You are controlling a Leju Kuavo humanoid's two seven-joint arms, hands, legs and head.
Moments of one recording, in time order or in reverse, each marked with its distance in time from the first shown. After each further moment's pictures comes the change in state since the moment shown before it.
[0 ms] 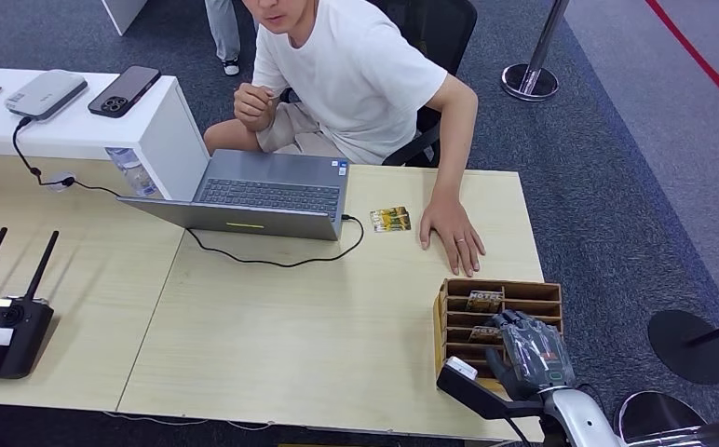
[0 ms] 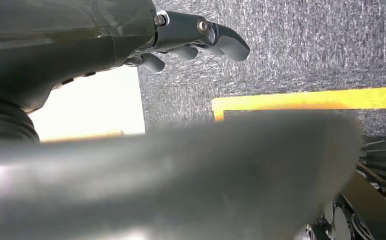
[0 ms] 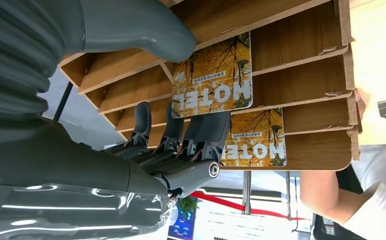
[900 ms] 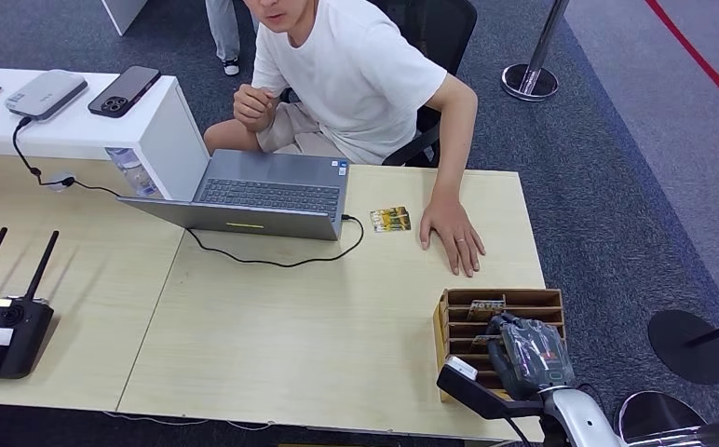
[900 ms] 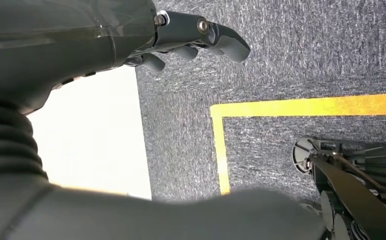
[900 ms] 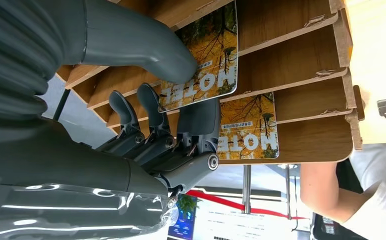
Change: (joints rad) left arm 0.000 0.000 -0.015 0.000 -0.006 0.021 -0.011; right arm -0.001 0.000 0.000 0.000 0.000 -0.002 0.000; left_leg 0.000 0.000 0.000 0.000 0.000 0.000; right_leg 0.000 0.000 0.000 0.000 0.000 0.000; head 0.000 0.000
